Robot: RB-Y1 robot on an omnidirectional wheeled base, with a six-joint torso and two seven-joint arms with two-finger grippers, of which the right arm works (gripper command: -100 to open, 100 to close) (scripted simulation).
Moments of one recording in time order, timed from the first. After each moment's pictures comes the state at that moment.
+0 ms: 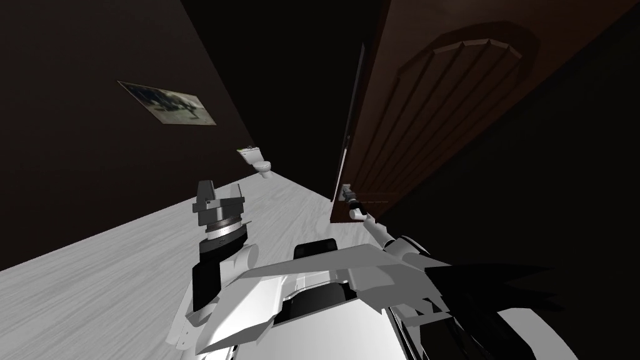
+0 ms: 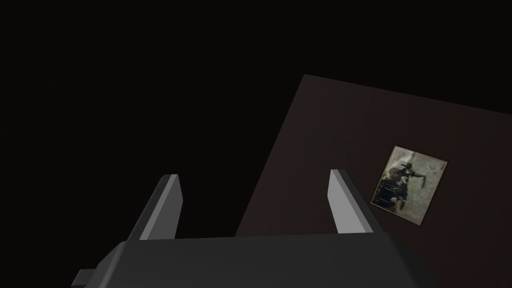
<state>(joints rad) -0.18 -0.46 0.25 -1.01 -0.79 -0.45 -1.34</state>
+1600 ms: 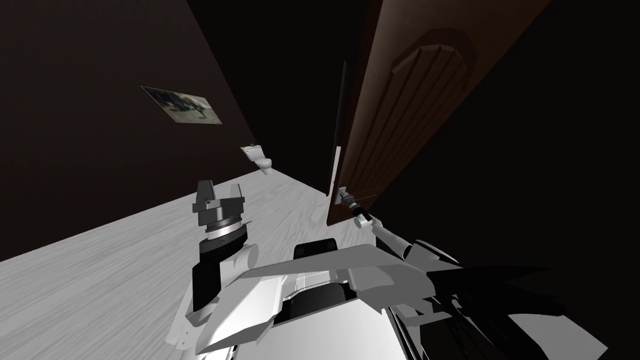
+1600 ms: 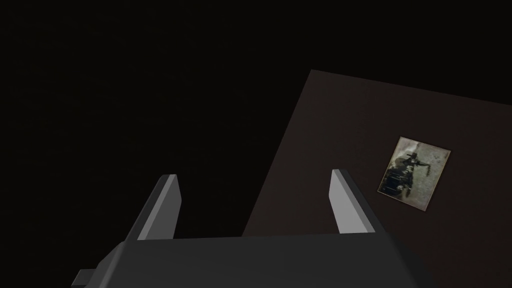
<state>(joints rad) -0.08 -0.65 0.50 -1.18 -0.74 -0.53 -1.54</state>
